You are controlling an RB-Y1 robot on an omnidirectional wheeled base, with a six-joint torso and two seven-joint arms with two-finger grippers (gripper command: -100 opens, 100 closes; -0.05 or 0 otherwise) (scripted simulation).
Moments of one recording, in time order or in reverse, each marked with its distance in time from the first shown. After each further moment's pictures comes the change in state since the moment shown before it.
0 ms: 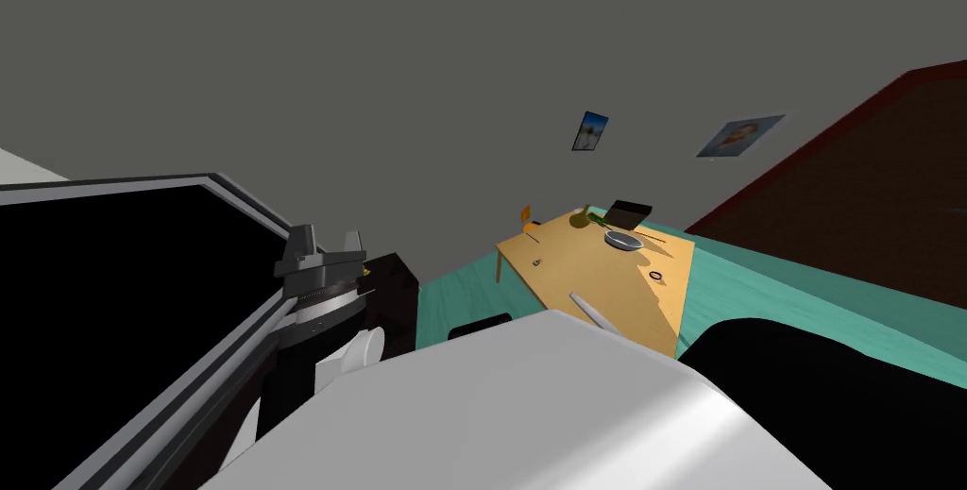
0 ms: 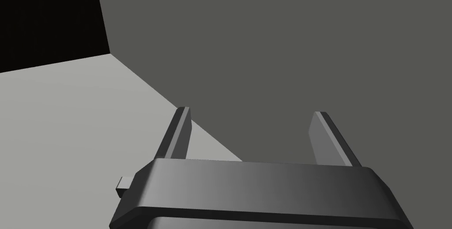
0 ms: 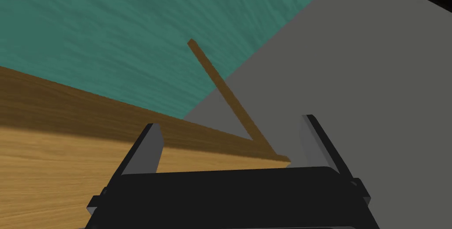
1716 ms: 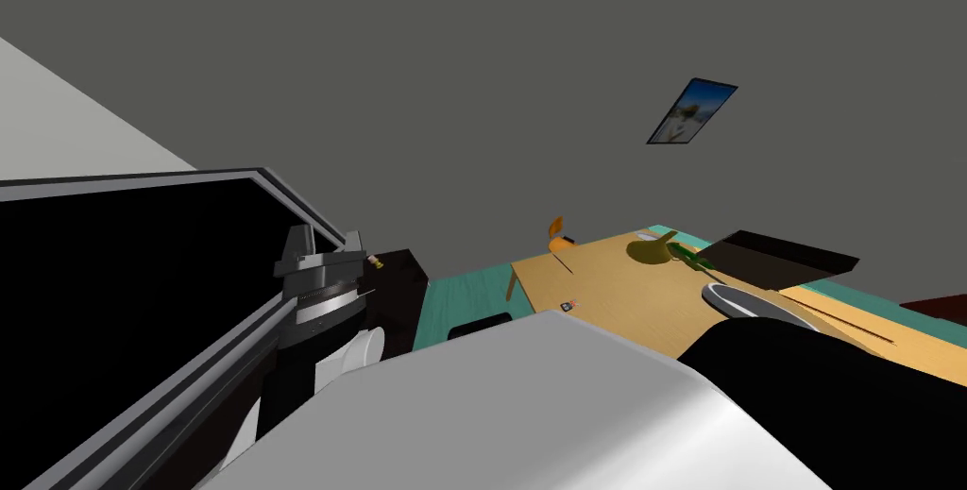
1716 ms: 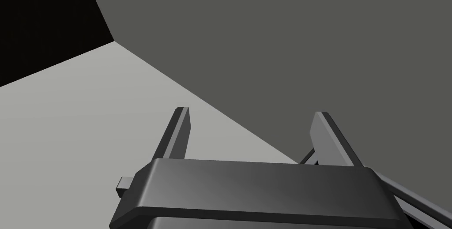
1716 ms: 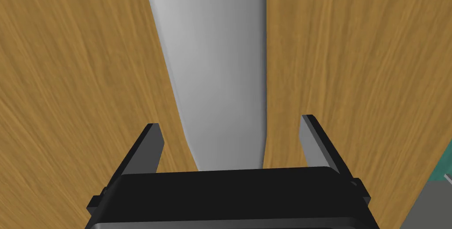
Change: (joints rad) left arm 0.000 0.000 0.000 0.000 0.000 0.000 0.000; right arm -0.055 -0.077 0.266 0.474 0.055 0.109 0.203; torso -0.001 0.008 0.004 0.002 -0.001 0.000
